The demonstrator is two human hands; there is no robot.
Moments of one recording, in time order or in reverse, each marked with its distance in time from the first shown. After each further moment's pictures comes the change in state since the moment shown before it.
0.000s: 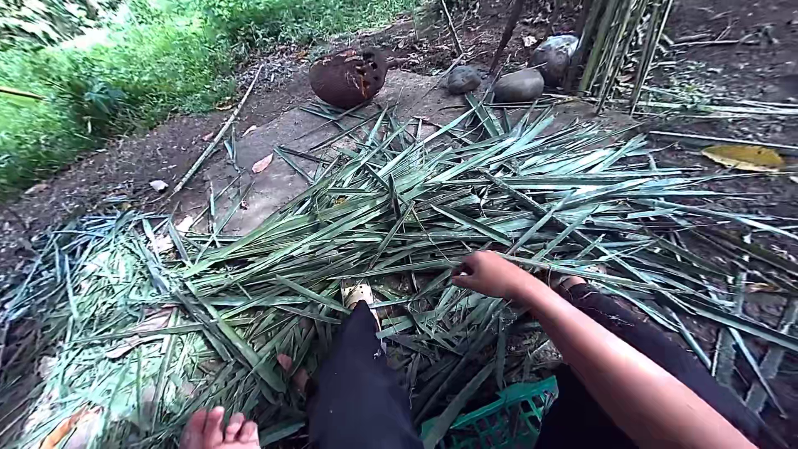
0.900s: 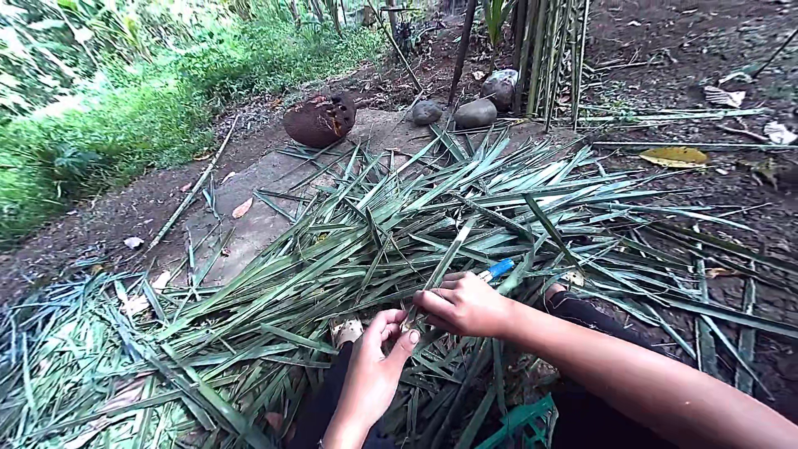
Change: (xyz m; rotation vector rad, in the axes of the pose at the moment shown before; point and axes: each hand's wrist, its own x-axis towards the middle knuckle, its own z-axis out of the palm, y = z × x) left_hand -0.037 -0.044 0.190 0.807 -1.127 -0.005; right_hand -0.025 -0.022 0.005 -0.471 0.868 -1.043
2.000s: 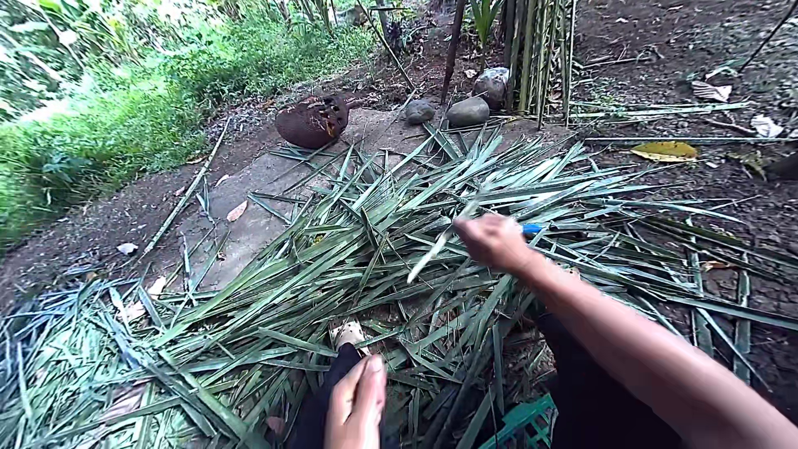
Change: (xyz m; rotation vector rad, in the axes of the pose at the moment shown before) left_hand -0.047 -0.002 0.000 -0.279 0.207 0.066; right_hand -0.025 0.082 -0.026 -0.256 0.175 0.226
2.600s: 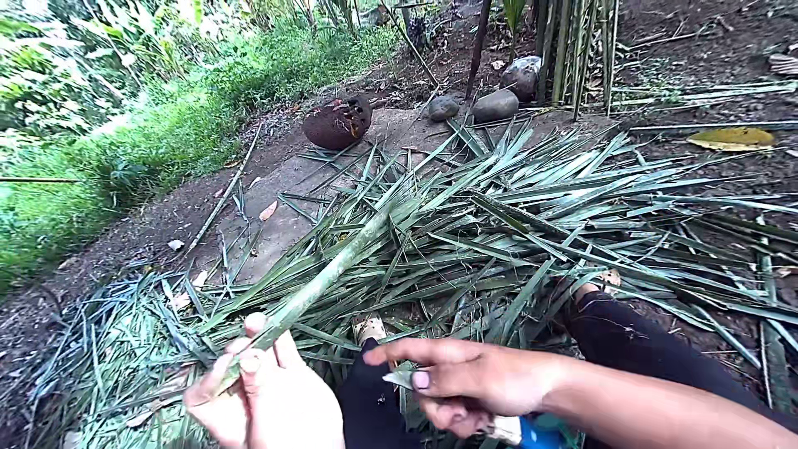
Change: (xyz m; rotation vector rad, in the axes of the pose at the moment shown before) left_hand 0.037 0.067 -0.026 -0.411 0.653 0.774; right_hand 0.057 -0.167 -0.067 2.002 -0.950 0.609
